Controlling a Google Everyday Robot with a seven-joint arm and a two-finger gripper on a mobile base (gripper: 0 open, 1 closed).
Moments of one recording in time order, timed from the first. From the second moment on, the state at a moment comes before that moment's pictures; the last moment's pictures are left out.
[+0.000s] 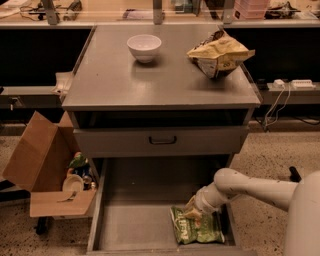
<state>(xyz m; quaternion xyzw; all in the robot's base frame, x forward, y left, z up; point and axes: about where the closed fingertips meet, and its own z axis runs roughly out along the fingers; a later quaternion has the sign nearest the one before) 0.503 -0.135 0.357 -0.56 0.78 0.22 0.16</state>
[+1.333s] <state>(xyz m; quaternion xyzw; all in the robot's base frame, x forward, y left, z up) 0.517 -0.159 0.557 -0.59 0.70 0.18 0.35</state>
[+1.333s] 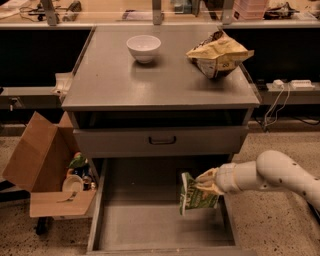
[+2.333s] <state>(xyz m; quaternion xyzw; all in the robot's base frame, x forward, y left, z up) 0.524 -0.114 0.628 -0.66 0.64 0.18 0.36</state>
